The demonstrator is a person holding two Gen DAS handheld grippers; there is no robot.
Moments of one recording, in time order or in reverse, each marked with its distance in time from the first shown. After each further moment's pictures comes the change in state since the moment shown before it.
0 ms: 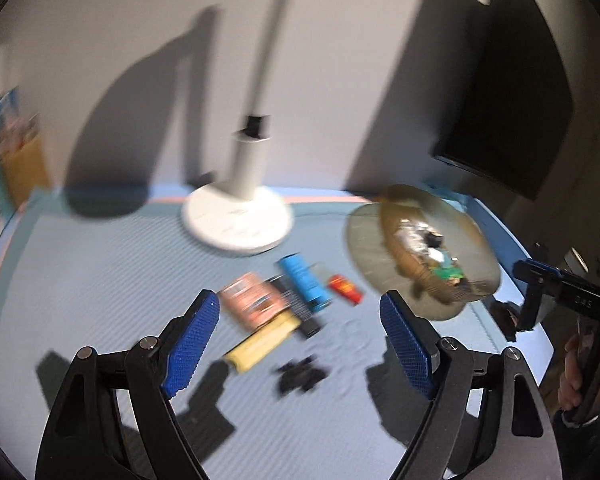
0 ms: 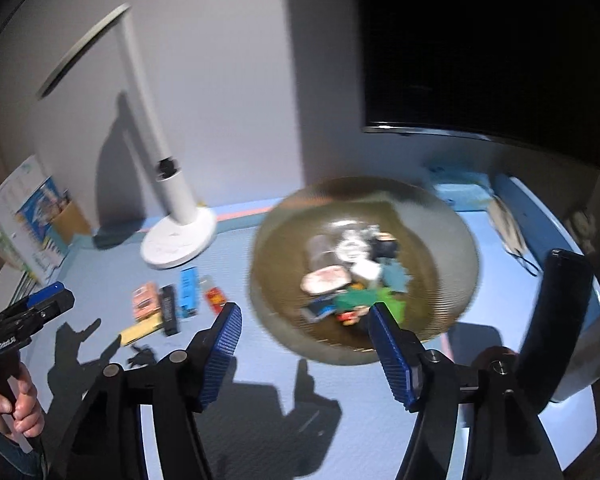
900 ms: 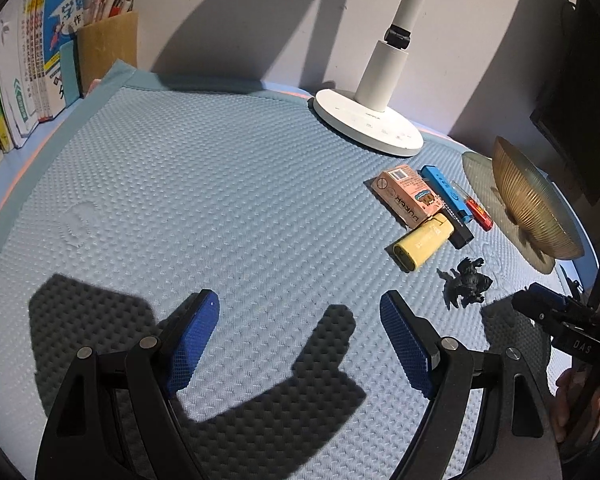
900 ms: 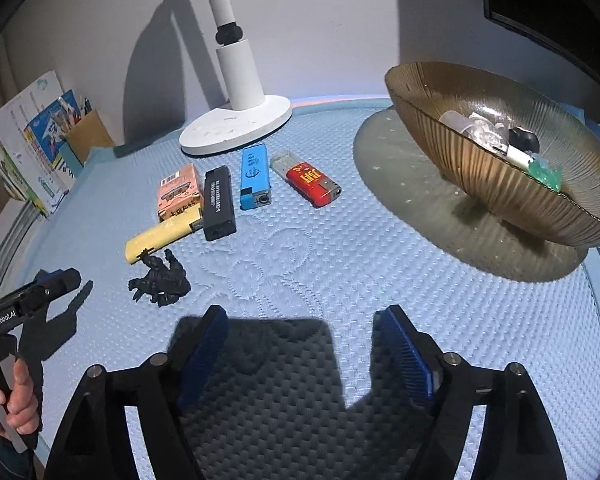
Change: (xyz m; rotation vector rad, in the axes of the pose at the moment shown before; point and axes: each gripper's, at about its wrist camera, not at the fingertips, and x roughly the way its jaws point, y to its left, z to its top) left arm 0.033 0.095 -0.081 -0.130 0.134 0.167; right arm 0.127 0.089 -0.090 -0.052 0.156 0.117
